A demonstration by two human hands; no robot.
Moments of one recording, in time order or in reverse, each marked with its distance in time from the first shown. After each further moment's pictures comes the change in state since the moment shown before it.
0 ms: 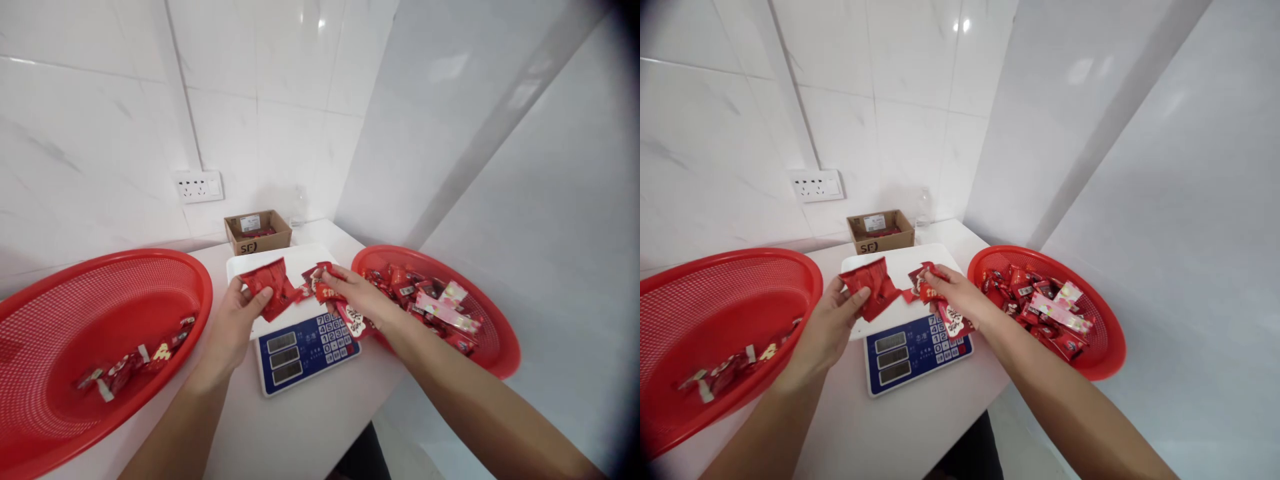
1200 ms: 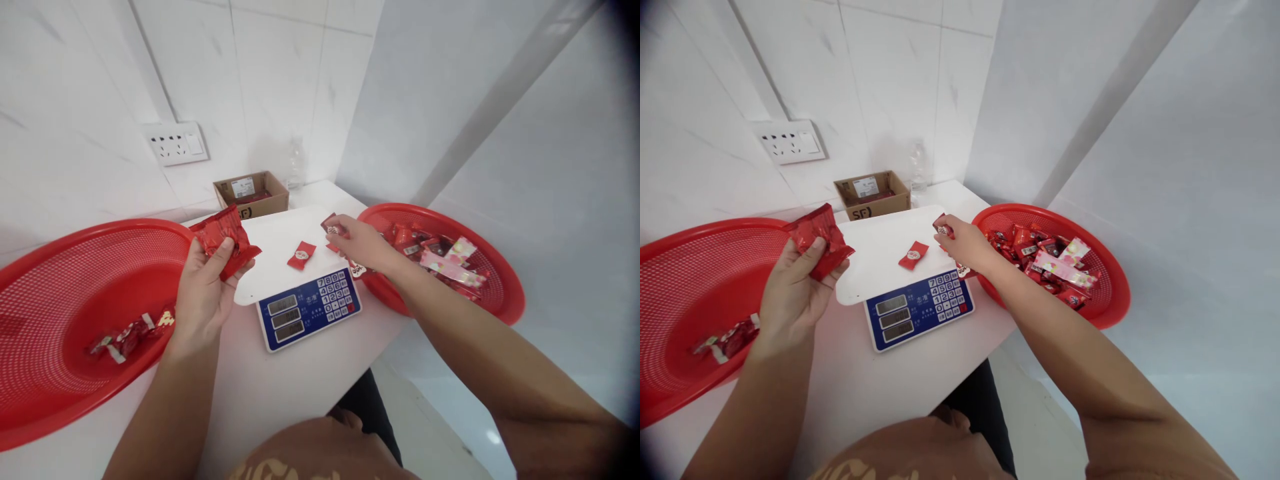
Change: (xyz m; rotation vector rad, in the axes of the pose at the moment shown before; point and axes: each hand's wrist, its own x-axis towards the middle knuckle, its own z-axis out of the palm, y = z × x) left_hand 0.005 0.017 -0.010 -0.097 0.209 0.071; right_hand 0.025 0.012 -0.029 -0.824 0.302 -0.170
